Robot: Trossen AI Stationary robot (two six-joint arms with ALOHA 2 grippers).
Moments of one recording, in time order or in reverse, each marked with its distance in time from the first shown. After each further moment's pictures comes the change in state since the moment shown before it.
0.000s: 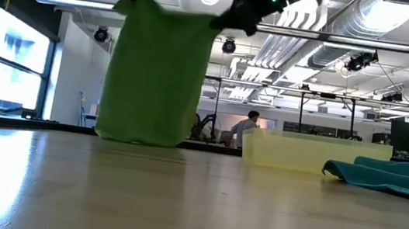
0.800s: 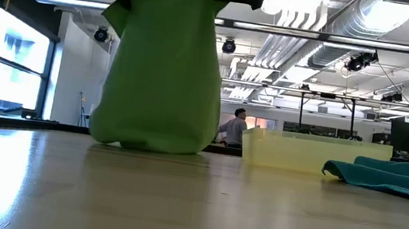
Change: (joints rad) left arm -0.076 0.001 0.007 -0.122 0.225 0.047; right arm 0.108 -0.069 -0.022 0.101 0.108 -0.032
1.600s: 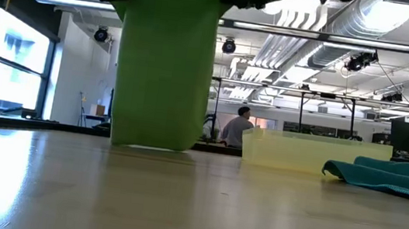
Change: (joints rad) left arm 0.155 0.008 0.000 0.072 -0.501 0.339; right arm -0.096 -0.002 -0.090 0.319 0.026 0.142
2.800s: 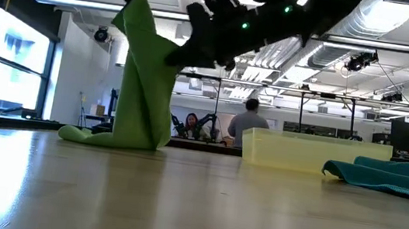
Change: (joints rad) left arm -0.118 0.000 0.000 0.044 0.768 -0.465; right arm 0.235 0.364 -0.013 -0.017 -0.034 0.576
